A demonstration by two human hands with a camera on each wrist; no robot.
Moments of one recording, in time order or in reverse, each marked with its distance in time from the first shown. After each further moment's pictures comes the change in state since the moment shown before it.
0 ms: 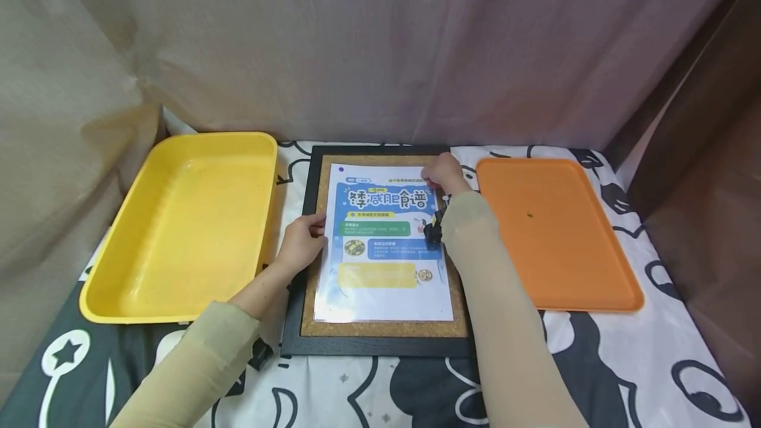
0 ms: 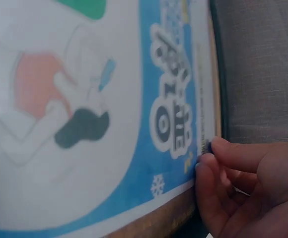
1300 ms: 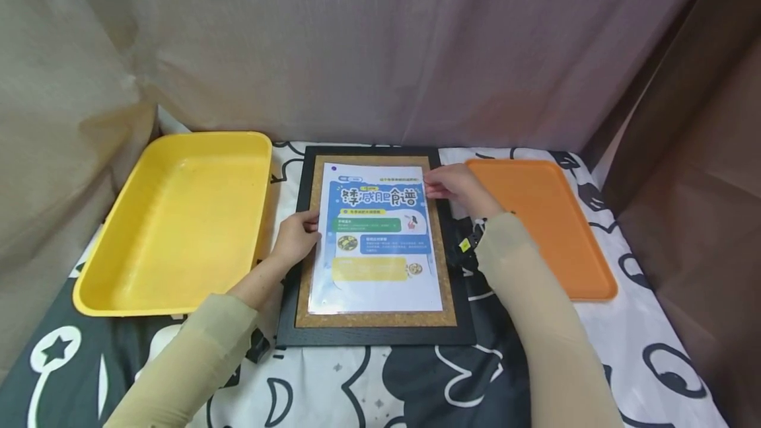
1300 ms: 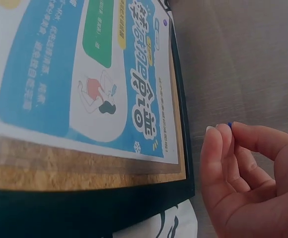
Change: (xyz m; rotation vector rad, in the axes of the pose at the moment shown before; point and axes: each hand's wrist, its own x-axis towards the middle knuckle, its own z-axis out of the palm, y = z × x) left_hand -0.002 0.001 -0.001 -0.014 0.014 0.005; right_hand -0.074 0.017 -0.045 0.359 -0.202 -0.014
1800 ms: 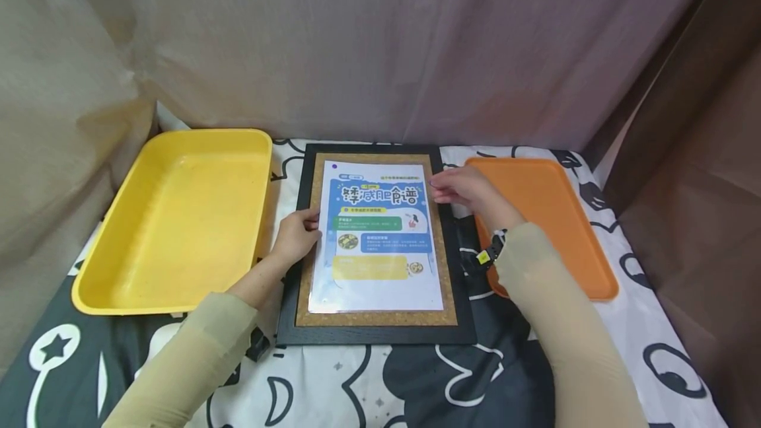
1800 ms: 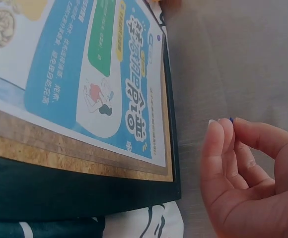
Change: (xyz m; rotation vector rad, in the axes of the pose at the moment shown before) left_hand 0.000 -0.001 -0.001 -0.017 -0.006 0.006; right_hand -0.029 0.000 -0.009 -0.020 -0.085 -0.044
